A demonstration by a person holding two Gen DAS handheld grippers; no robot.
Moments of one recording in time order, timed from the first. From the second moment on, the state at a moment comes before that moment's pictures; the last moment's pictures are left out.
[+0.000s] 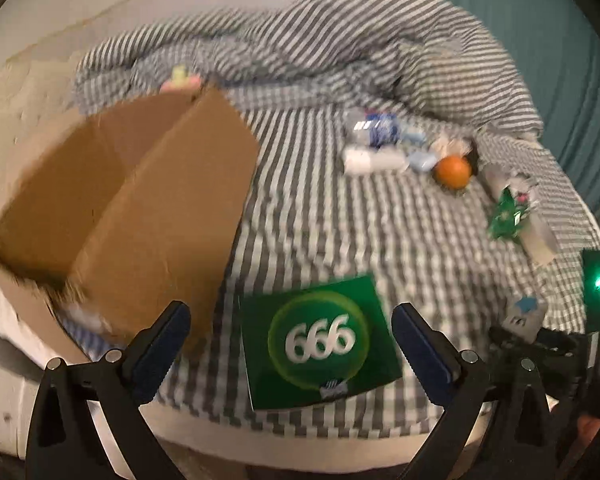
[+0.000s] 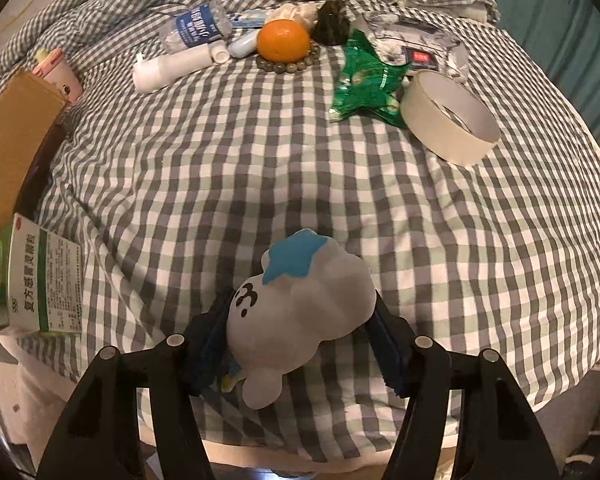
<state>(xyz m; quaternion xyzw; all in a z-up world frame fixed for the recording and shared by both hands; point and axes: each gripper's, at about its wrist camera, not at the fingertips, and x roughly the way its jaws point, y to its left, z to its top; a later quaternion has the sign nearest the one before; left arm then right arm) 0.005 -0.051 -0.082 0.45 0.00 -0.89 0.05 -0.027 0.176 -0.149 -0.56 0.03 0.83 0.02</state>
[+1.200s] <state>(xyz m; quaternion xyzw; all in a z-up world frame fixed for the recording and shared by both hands) 0.001 -0.037 -0.068 0.41 -0.01 -0.91 0.04 -0.003 0.138 -0.031 -0.46 0.01 0.89 -0.03</state>
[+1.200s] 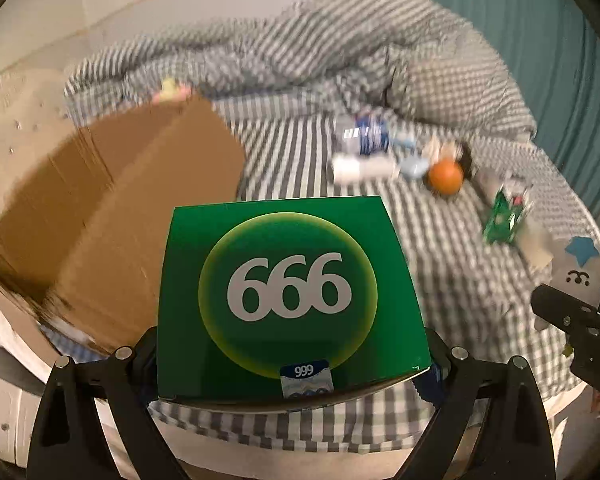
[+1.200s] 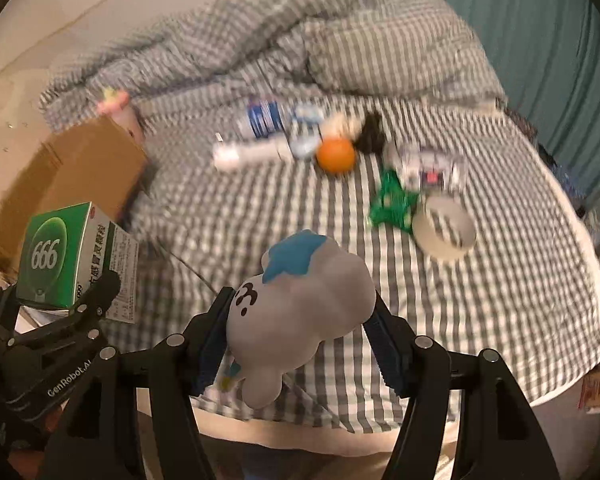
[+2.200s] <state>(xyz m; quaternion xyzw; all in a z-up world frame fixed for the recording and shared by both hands) -0.009 -0.219 0.038 0.34 0.07 -0.92 0.17 -0.091 -0.071 0.046 -0.41 -0.03 0.89 -0.20</state>
